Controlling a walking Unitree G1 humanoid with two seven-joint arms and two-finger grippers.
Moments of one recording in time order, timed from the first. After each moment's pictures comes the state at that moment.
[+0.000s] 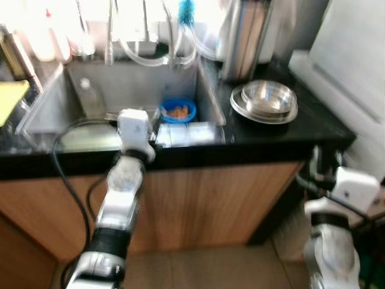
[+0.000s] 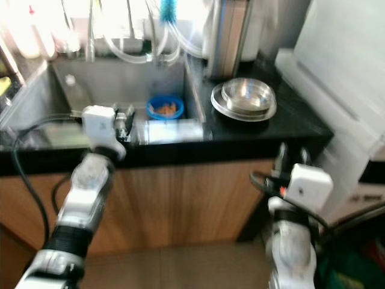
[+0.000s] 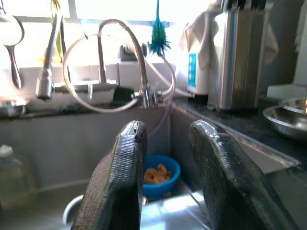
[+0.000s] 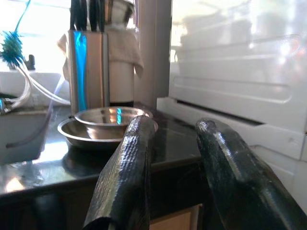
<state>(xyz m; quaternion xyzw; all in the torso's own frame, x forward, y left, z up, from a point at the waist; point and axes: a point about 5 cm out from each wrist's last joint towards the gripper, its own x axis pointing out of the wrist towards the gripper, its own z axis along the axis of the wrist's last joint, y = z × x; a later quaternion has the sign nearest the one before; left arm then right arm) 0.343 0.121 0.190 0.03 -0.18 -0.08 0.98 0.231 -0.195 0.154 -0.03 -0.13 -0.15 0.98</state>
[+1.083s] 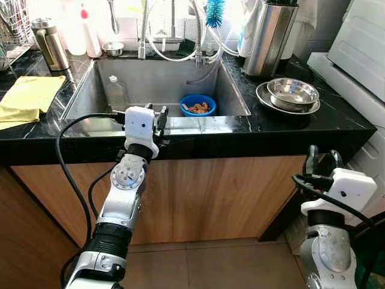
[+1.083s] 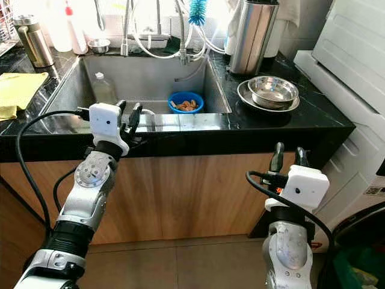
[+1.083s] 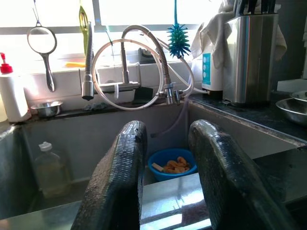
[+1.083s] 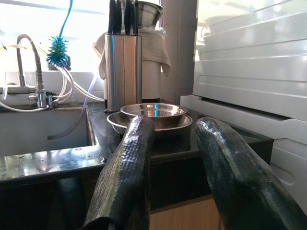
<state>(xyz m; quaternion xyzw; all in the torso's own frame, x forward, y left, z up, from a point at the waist) 0.343 0.118 0.197 0.04 -0.19 -0.09 0.98 0.233 -0.189 0.157 -0.03 -0.13 -0.14 0.98</state>
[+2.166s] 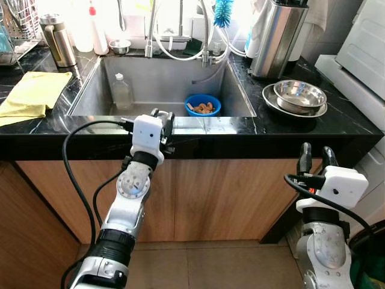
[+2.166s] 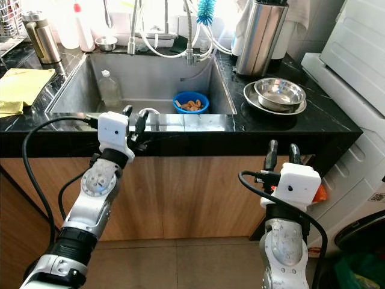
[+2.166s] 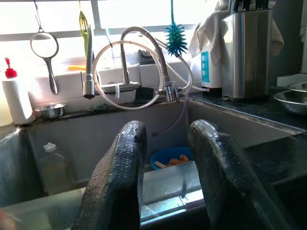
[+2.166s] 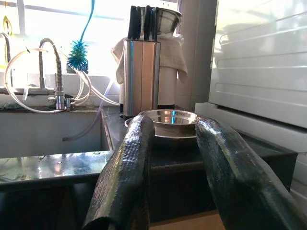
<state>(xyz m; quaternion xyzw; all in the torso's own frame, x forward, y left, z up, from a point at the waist) 0.334 0.108 0.180 0.06 -0.20 -0.11 0.97 0.238 -0.183 0.155 -0.04 -0.14 -0.12 0.98</state>
